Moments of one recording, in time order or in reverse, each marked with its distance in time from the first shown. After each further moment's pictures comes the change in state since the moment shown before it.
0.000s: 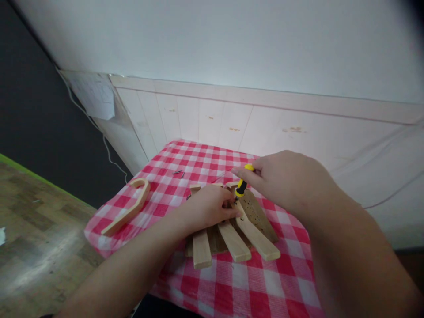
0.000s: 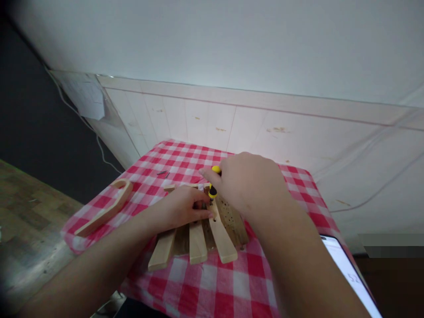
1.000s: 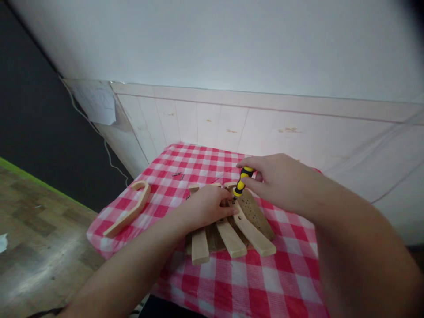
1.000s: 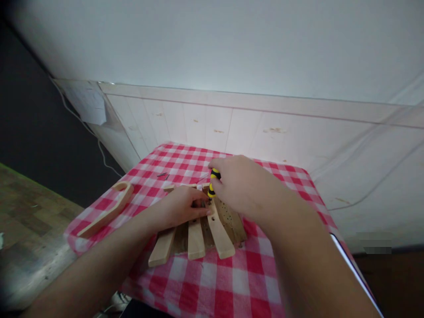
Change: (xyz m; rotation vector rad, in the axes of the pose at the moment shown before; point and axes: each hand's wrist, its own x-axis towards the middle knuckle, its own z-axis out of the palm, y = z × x) left_hand 0.000 0.002 -0.002 0.003 -0.002 -0.012; right_hand -0.006 0.006 -0.002 0.202 -0.010 -0.176
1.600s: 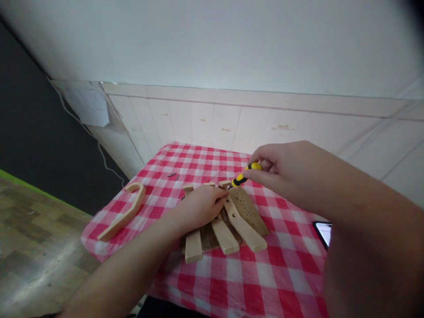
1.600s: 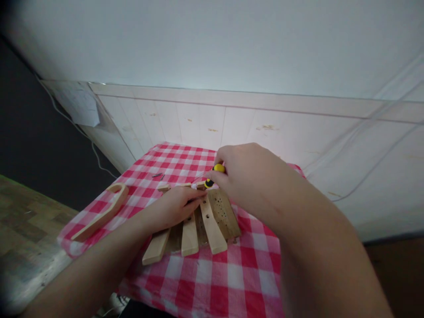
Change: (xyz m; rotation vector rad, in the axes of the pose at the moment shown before) left_hand -0.001 0.004 0.003 0.089 0.055 0.033; right_hand -0.017 0.003 -0.025 -0.055 0.043 0.129
